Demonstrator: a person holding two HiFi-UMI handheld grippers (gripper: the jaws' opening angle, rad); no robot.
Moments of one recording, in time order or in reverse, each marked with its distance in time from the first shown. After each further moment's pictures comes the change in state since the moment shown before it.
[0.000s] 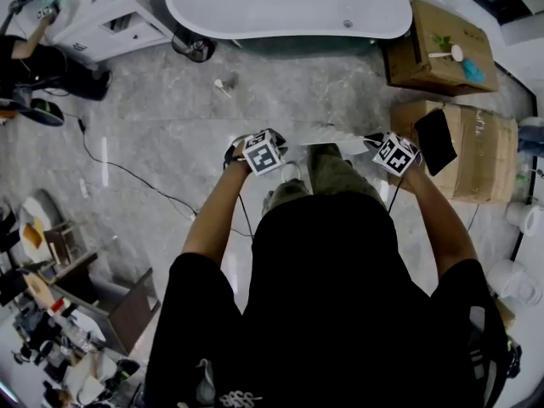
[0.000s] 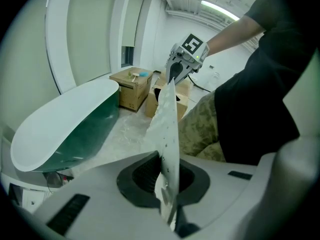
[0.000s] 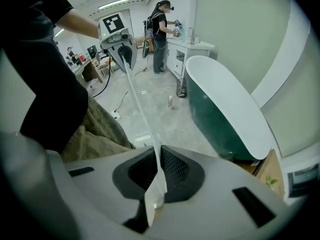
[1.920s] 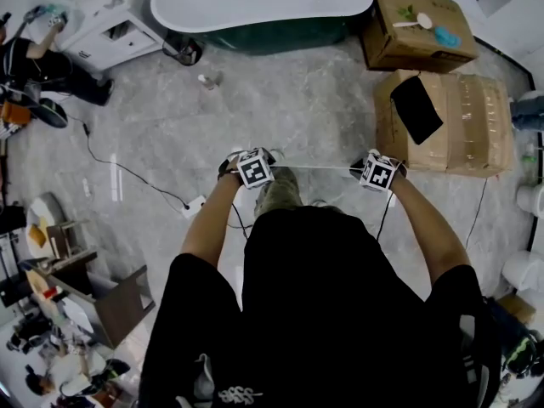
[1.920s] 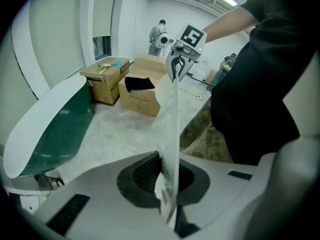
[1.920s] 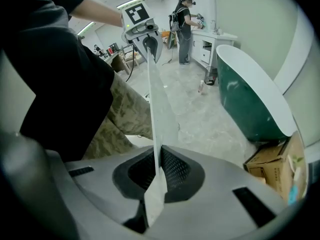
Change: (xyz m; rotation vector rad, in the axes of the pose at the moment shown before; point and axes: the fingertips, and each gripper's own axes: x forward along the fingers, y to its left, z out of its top) left arm 0.089 -0.274 0.006 0.116 0.135 -0.060; right arm -0.053 0.251 -0.220 -0.070 0.053 0.217
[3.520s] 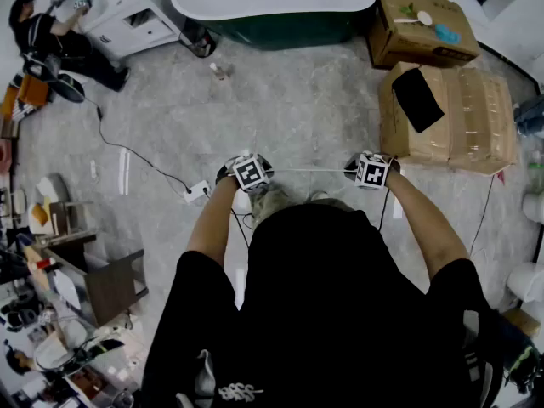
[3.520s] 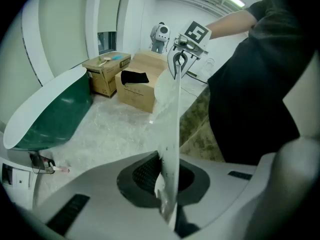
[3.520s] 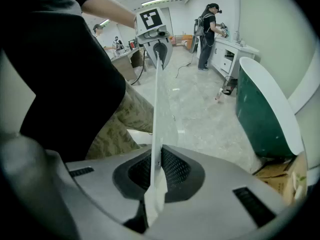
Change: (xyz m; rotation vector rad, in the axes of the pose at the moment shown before) left arm 0.029 -0.153 -0.041 -0.107 0.009 0.021; right arm 0.016 0.135 -0.028 -0.187 -0.029 0.037
